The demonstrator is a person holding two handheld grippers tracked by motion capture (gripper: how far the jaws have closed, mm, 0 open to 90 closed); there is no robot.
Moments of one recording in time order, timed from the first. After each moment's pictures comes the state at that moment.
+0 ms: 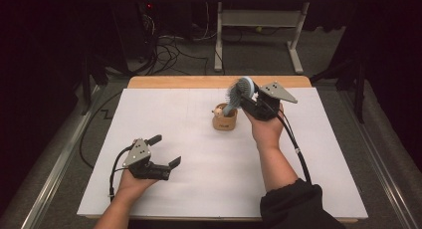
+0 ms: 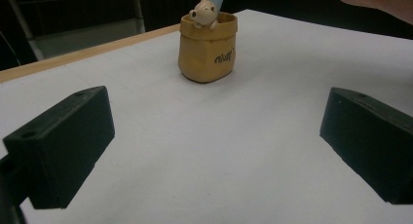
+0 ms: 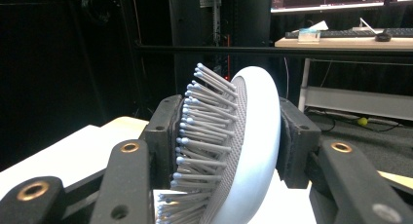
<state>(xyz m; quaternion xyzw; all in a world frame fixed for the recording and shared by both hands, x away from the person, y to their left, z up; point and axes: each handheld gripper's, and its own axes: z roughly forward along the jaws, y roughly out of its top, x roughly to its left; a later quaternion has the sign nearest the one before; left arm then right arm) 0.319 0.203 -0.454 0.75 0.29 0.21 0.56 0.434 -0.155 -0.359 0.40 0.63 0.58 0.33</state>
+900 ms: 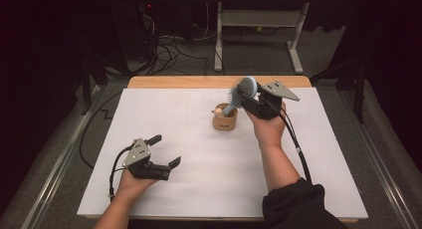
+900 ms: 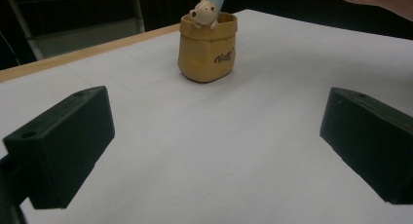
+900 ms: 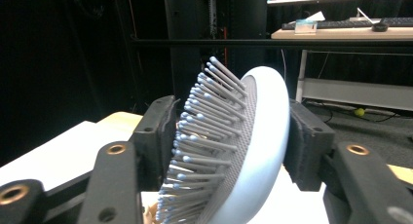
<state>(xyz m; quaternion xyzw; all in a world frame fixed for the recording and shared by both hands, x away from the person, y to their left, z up) 0.319 0.204 -0.454 0.75 0.29 0.21 0.55 0.437 -0.160 -0.358 0.41 0.63 0.57 0.32</state>
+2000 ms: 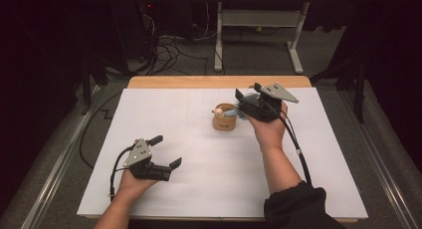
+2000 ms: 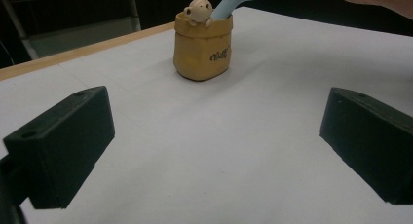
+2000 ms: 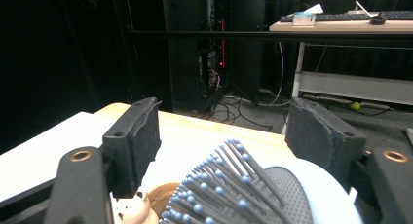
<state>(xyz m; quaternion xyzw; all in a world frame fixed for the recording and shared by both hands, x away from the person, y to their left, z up) 0.319 0.202 -0.455 0.76 0.28 0.20 0.55 0.433 -0.161 -0.363 0.42 0.64 0.56 0.32</state>
